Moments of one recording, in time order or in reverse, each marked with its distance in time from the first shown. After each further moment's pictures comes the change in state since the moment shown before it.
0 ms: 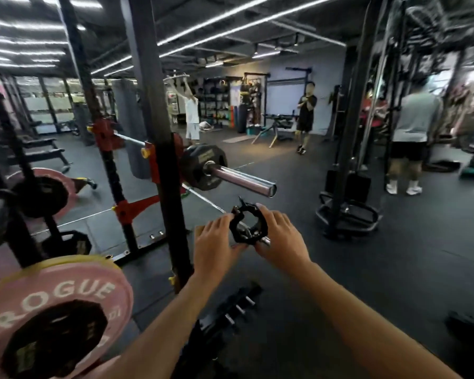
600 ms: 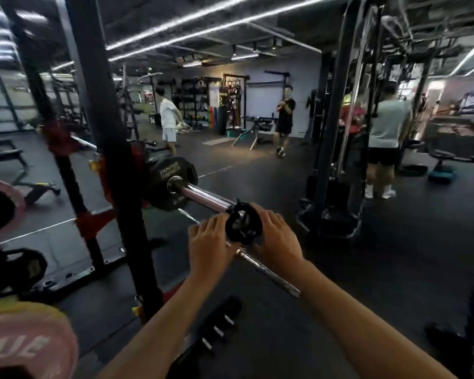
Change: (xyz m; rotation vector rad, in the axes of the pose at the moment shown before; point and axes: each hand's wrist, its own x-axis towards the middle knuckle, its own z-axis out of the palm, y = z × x) left_hand 0.099 0.013 0.122 0.017 0.069 0.020; right_hand 0.100 0.117 0.026 -0.052 -0.010 0.045
